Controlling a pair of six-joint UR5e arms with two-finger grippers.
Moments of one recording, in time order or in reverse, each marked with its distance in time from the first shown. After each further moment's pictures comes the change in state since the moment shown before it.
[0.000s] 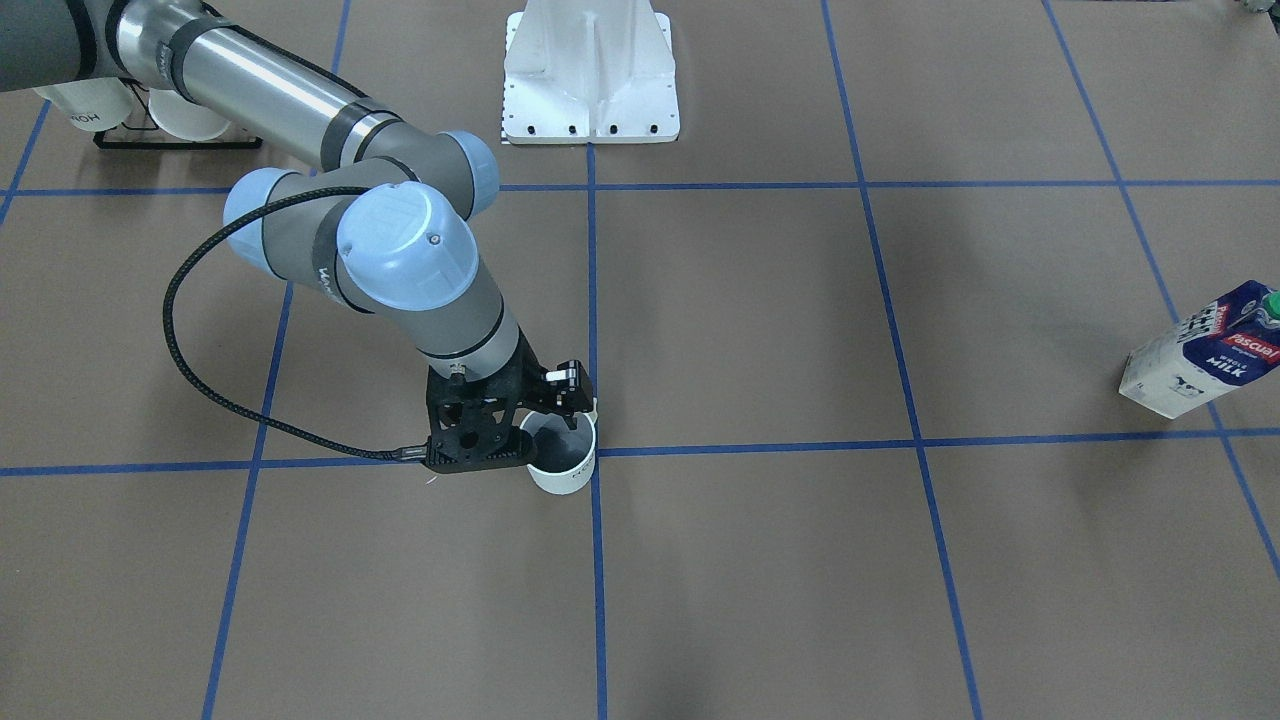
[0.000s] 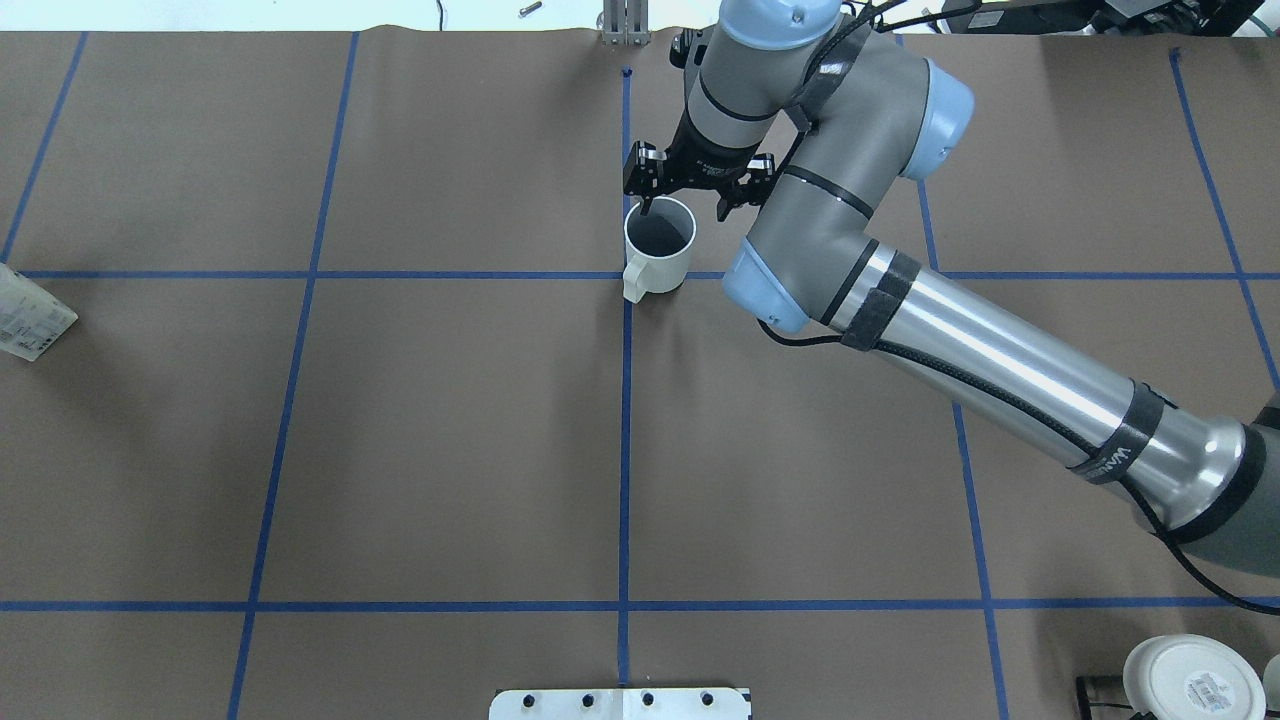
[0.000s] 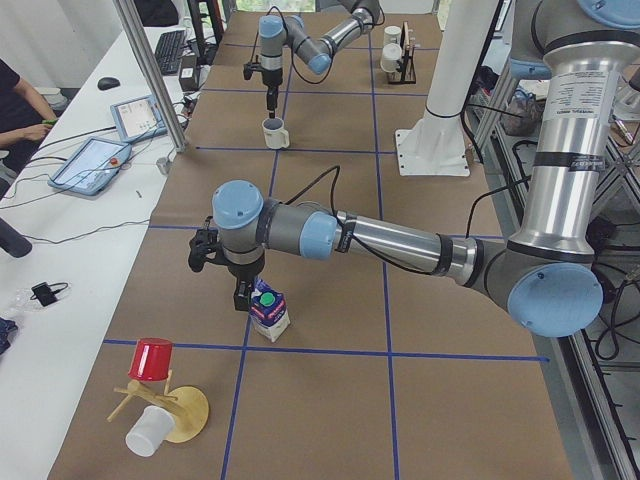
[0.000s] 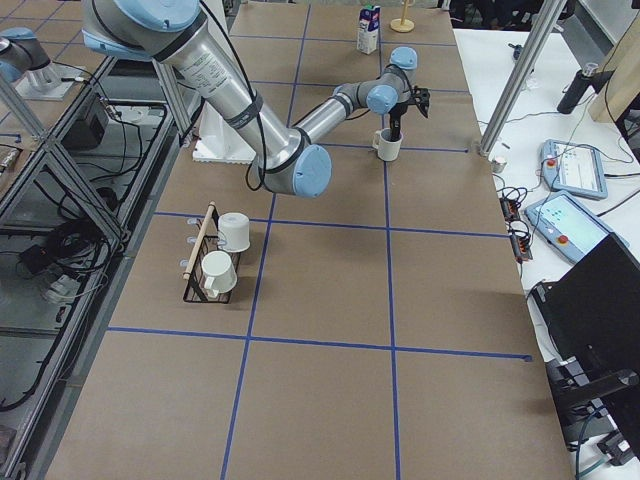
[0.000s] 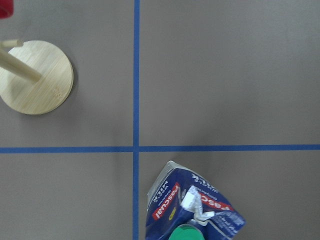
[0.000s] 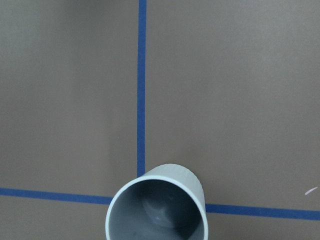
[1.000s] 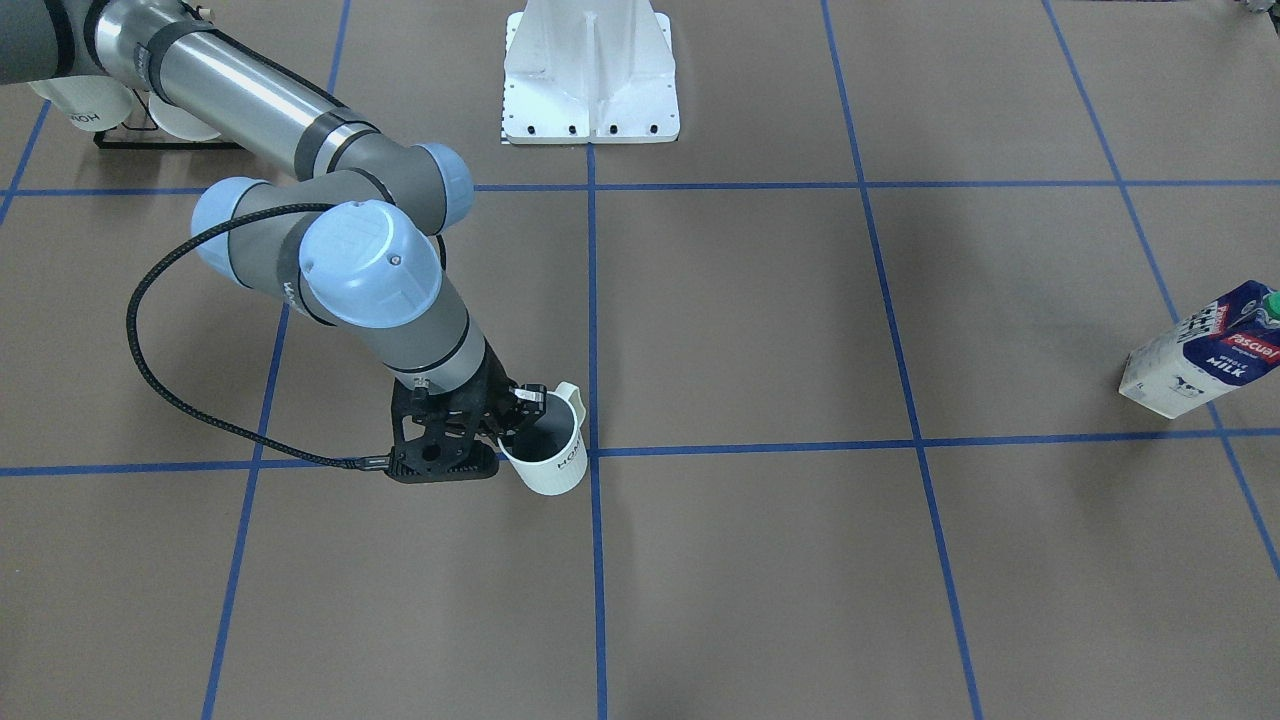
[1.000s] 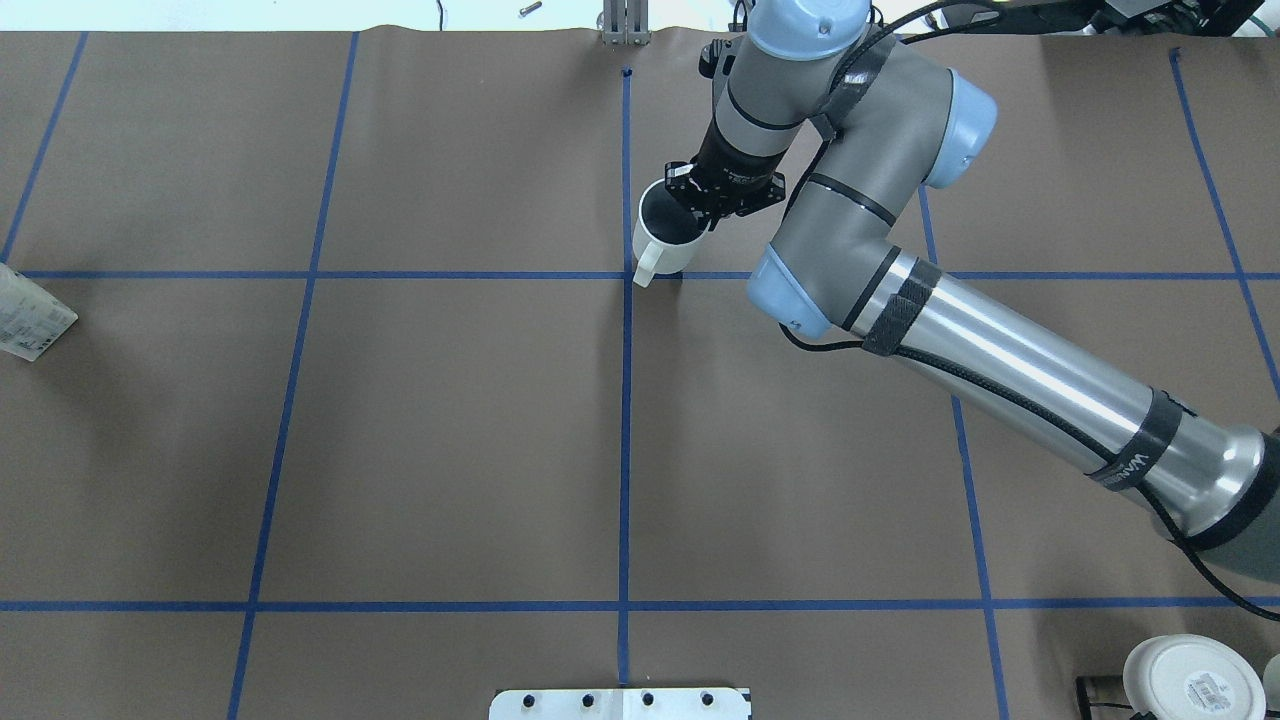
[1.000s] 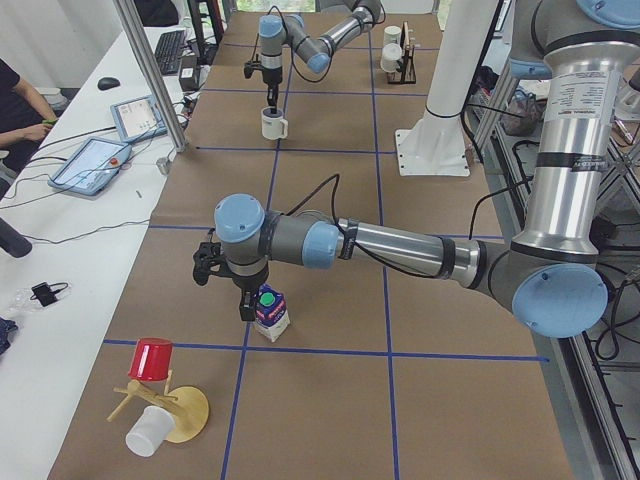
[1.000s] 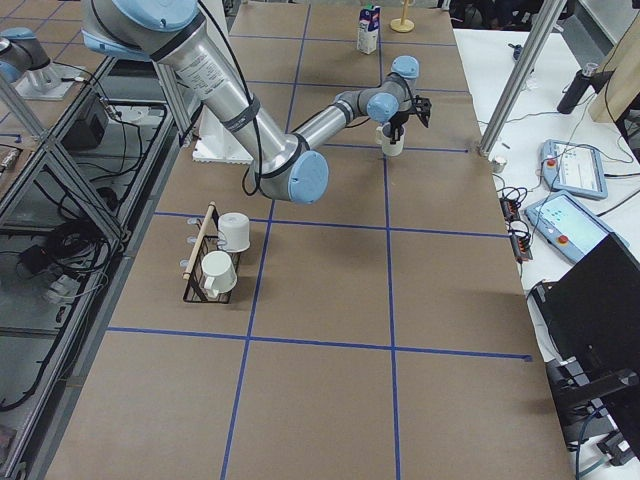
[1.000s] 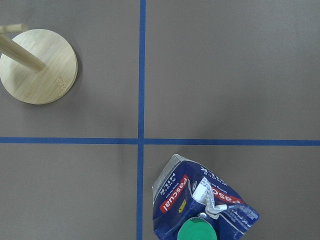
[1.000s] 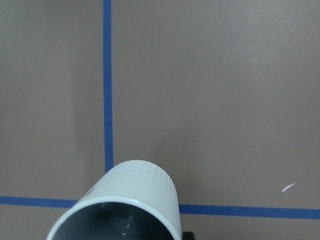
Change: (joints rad) left arm 0.003 0.019 0.051 -0.002 -0.002 -0.008; right arm -0.028 -0.031 -0.014 0.003 -0.035 0.003
